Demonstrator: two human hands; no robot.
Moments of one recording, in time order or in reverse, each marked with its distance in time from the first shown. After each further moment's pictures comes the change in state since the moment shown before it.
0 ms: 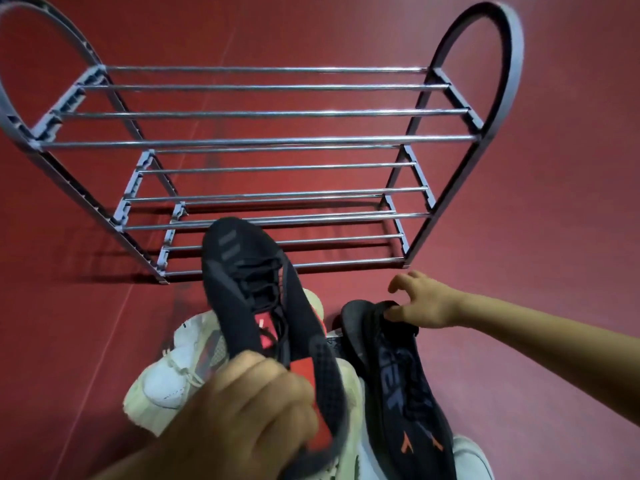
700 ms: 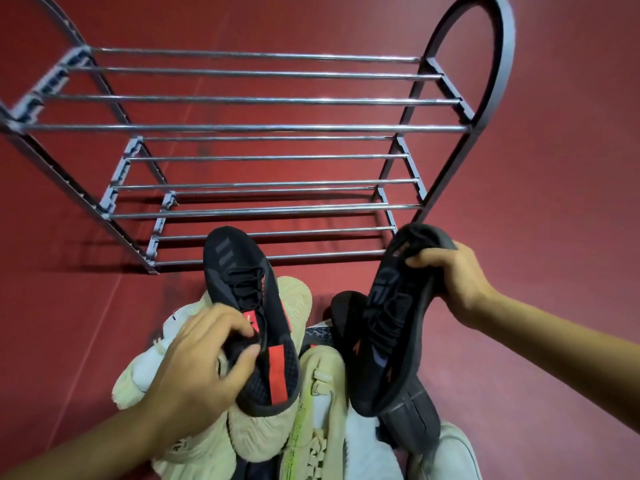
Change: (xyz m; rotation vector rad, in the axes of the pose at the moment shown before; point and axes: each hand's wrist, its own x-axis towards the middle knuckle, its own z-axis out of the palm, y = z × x) left_hand -0.006 -0.021 0.015 -0.279 0.077 -0.512; right_hand -0.031 0.021 -0.012 1.351 0.450 -0.034
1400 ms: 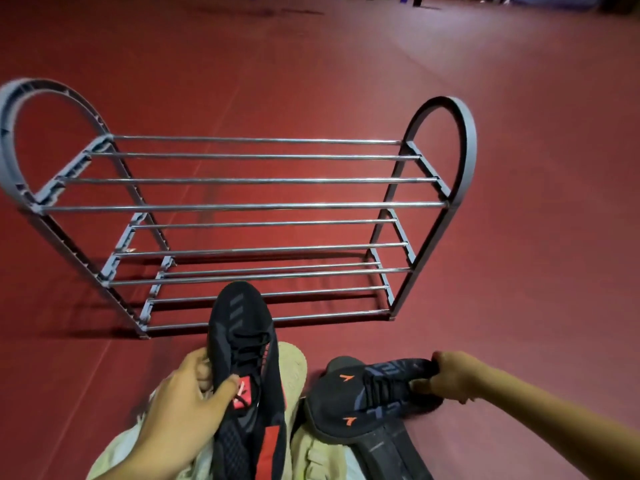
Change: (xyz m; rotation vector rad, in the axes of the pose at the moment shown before) left_hand 0.045 0.014 -0.008 -0.150 0.027 -0.729; right_hand 0.031 0.045 -0.046 -1.458 -0.254 0.431
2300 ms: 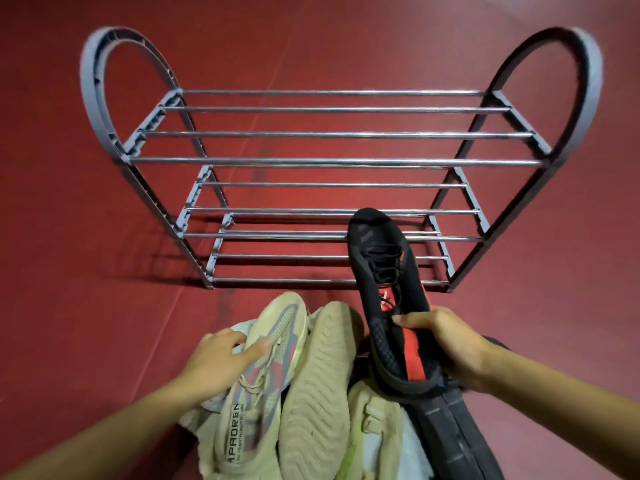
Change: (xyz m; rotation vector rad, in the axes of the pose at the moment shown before) left_hand 0.054 -0.112 -0.015 0.392 -0.209 0.006; right_hand -0.067 -0.117 0.019 1.362 -0.277 -0.338
